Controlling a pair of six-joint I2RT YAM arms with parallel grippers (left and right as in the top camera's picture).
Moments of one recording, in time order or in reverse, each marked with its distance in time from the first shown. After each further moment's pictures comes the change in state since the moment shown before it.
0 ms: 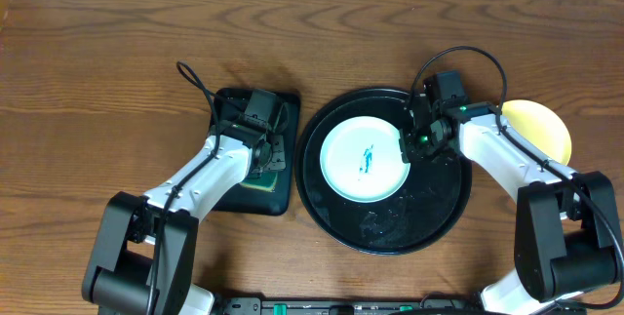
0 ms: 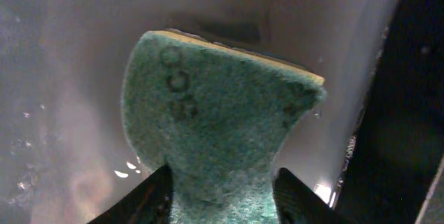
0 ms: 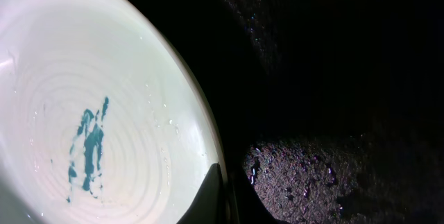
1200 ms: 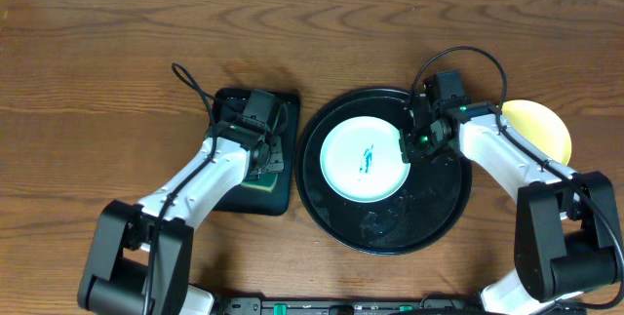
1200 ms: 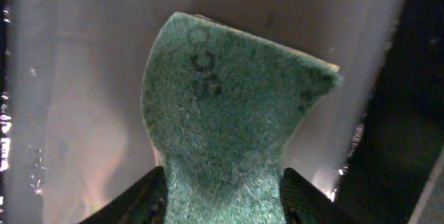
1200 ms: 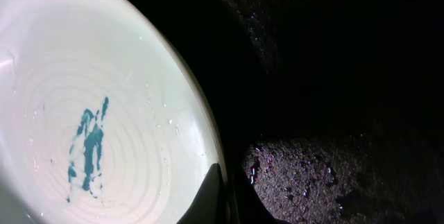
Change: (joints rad) left arm 0.000 -0.024 0.000 -0.042 -0.022 -0.027; right arm 0.000 0.000 0.000 -0.001 0.000 0.000
